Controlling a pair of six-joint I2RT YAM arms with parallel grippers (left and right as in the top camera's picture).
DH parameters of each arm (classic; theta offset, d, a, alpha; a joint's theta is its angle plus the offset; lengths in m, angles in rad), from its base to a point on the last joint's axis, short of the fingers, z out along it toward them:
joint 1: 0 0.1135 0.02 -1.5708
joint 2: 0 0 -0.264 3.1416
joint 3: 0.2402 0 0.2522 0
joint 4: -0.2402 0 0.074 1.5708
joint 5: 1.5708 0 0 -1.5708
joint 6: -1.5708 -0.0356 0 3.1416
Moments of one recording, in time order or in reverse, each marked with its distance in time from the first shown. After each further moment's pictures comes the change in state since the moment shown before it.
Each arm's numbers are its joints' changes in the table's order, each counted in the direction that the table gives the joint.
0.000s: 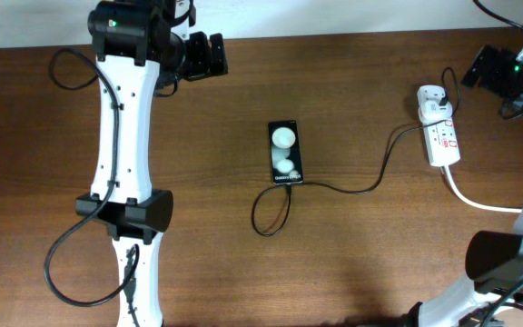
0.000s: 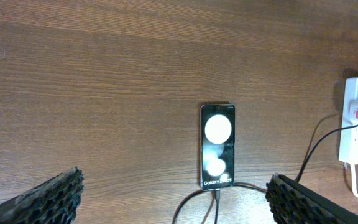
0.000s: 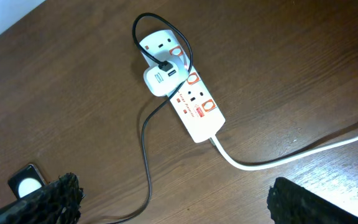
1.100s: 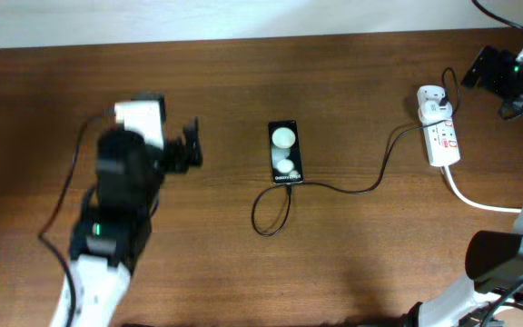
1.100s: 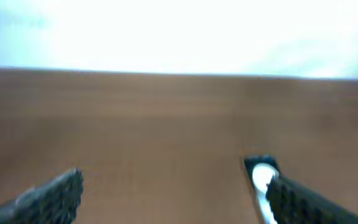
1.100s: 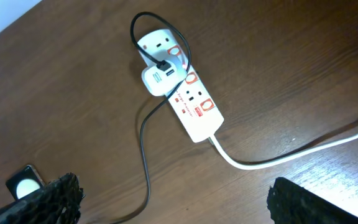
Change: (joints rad) left arm 0.000 -1.291 -2.052 1.448 -0.240 -0.164; right arm 0.001 0.000 -0.003 -0.002 0.007 -0.003
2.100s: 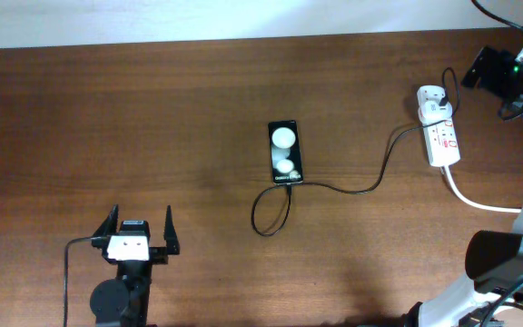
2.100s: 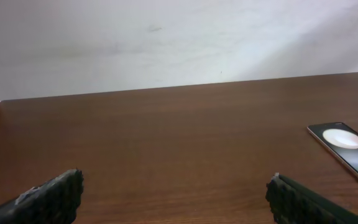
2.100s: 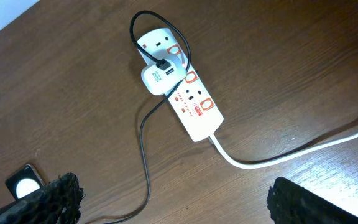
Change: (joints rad) left arm 0.233 -1.064 -0.891 0.166 0.088 -0.232; right arm 0.000 0.001 0.000 -0.001 0.000 0.000
